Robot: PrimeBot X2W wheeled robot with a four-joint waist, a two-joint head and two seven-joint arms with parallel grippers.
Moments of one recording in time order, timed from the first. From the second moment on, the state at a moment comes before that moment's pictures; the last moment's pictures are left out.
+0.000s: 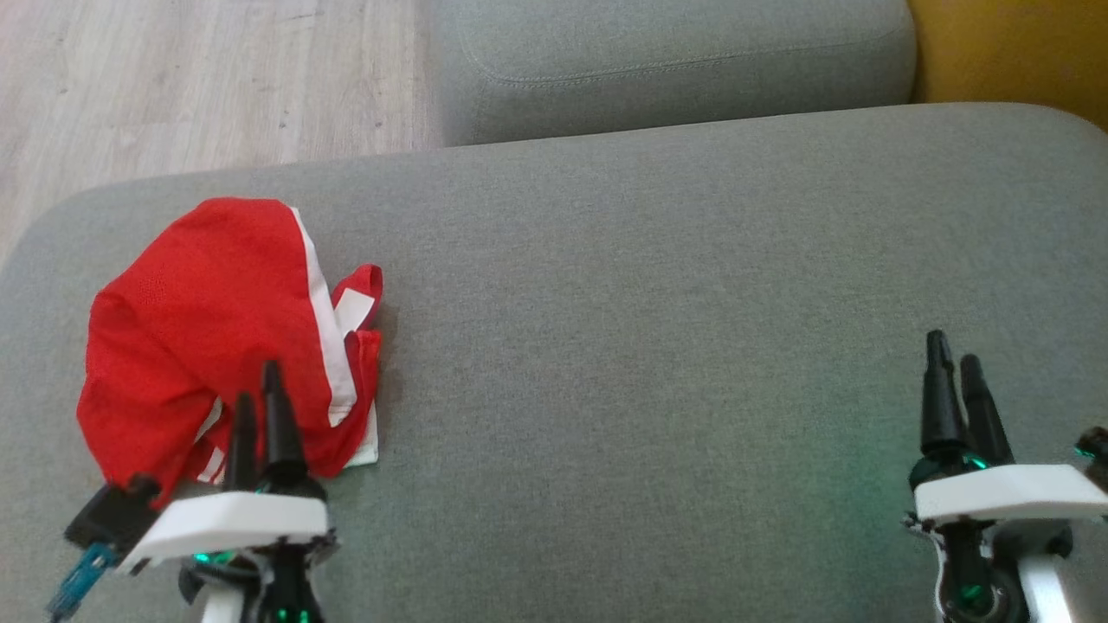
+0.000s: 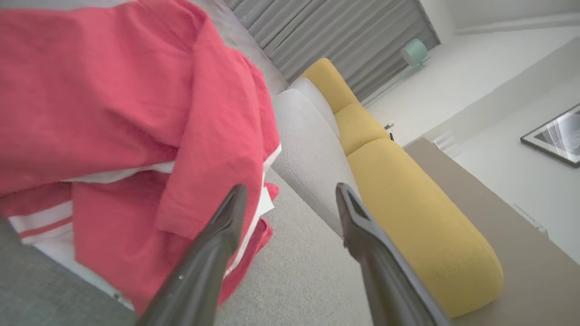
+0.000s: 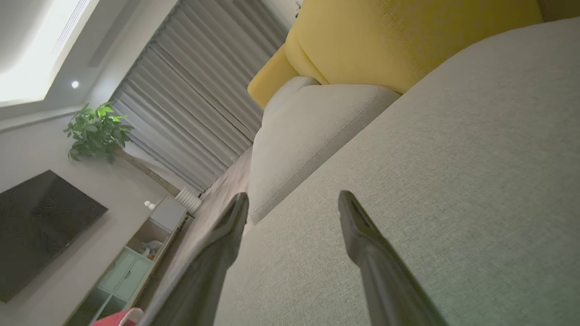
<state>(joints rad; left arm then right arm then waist) -0.04 0.04 -0.07 0.14 -0.98 -0.05 -0.05 -0.01 -0.04 -0.06 0.16 0.79 0.13 -0.05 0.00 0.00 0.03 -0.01</state>
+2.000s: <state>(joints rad) -0.10 0.08 -0.35 0.20 -0.32 0.11 -0.22 -0.01 -0.04 0.02 0.12 0.25 0.13 -0.22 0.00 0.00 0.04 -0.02</state>
